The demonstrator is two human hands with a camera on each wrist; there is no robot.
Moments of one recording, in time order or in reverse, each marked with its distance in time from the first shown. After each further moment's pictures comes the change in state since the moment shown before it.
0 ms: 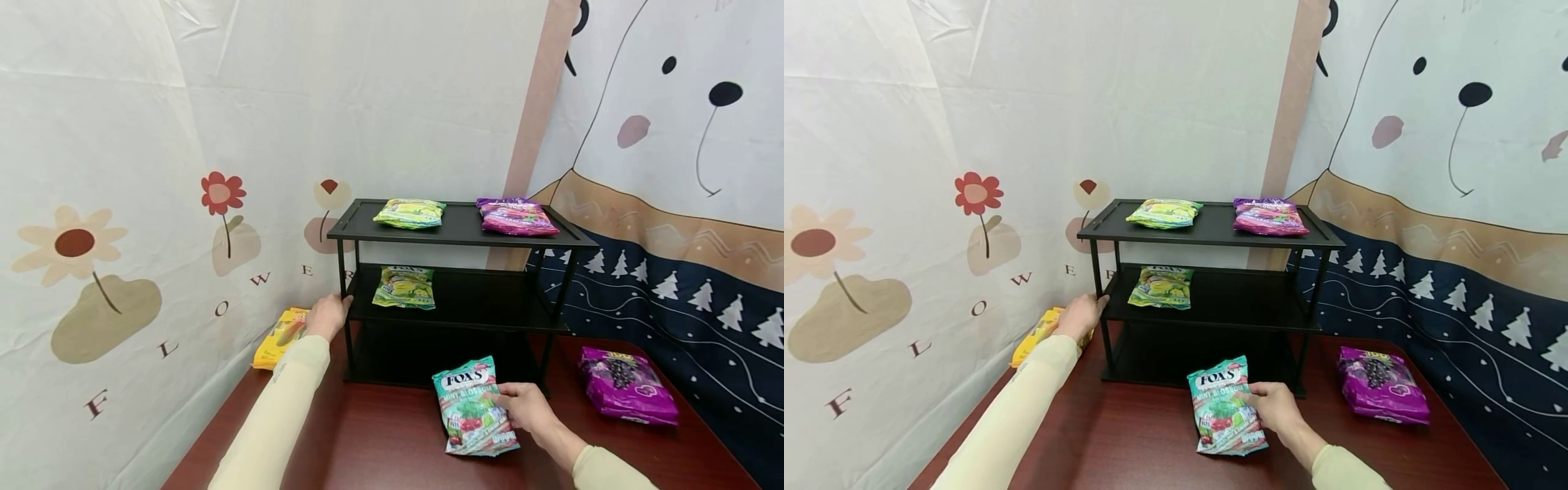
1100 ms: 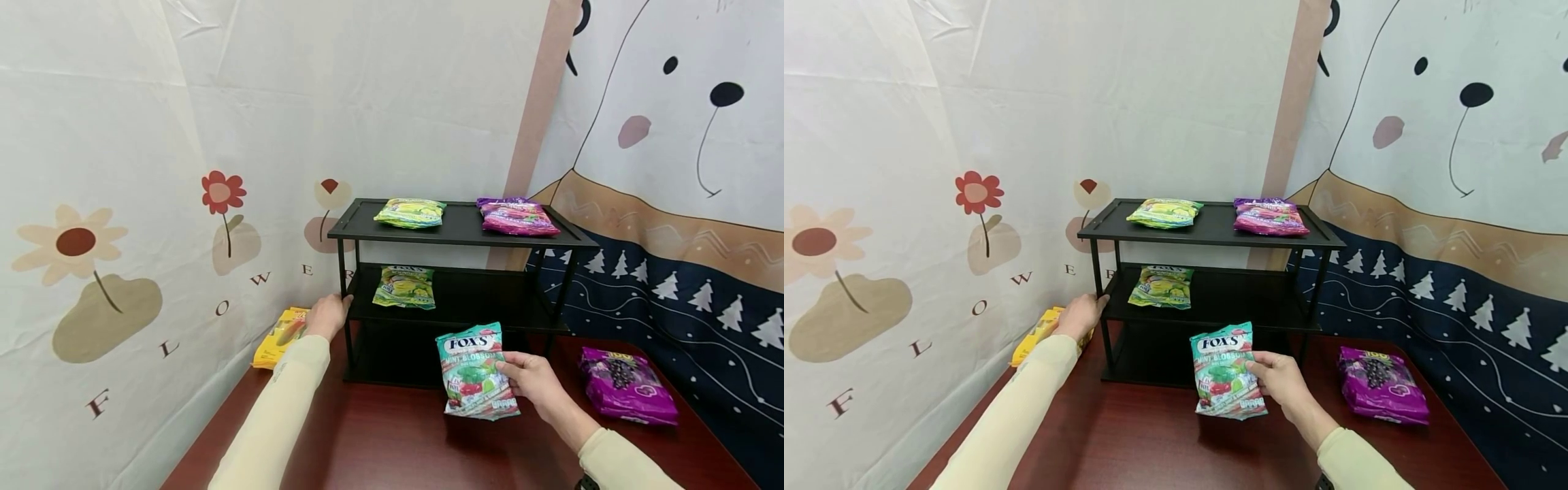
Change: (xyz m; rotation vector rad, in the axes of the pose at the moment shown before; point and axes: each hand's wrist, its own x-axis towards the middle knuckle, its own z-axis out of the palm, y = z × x) left_hand 0.004 -0.004 0.003 -0.006 -0.005 0.004; right_hand 0.000 -0.046 -0.021 0.101 -0.028 -0.101
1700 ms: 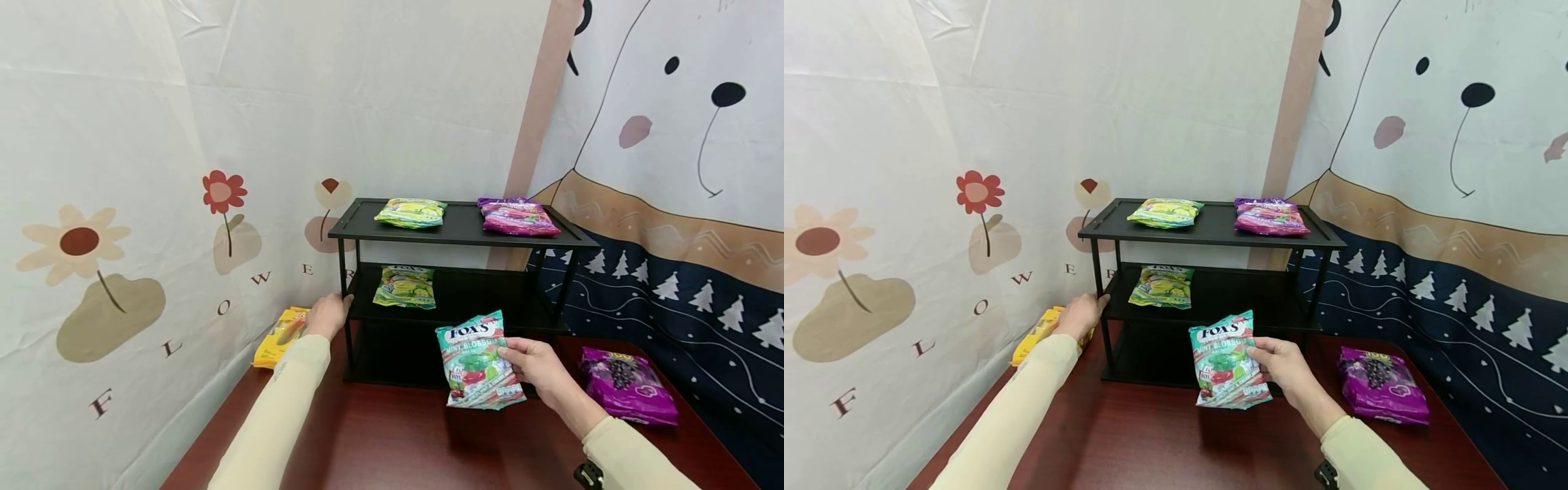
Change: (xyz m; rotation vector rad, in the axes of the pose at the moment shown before) left_hand -0.001 0.000 0.000 0.000 -0.007 -0.002; right_hand 0.004 -0.023 -0.013 0.008 -0.085 -0.052
